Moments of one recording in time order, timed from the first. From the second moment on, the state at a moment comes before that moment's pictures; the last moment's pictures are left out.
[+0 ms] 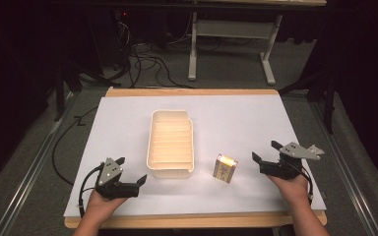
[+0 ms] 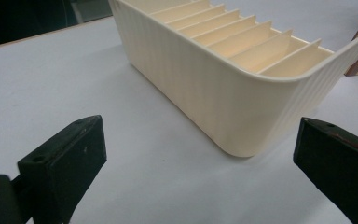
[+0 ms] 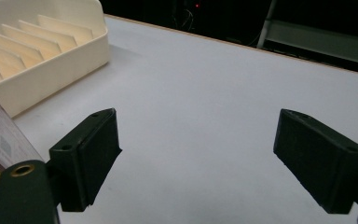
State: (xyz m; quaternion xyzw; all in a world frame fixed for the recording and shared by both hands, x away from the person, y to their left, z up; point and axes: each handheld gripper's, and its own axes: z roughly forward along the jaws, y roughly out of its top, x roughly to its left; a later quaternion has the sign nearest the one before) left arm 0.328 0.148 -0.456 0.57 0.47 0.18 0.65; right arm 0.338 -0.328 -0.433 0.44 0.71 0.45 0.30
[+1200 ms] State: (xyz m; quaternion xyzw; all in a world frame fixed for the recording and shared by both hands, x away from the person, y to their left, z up) left arm 0.330 0.145 -0.457 0.58 0.47 0.17 0.65; right arm 0.334 -0.329 -0.422 0.44 0.70 0.49 0.28
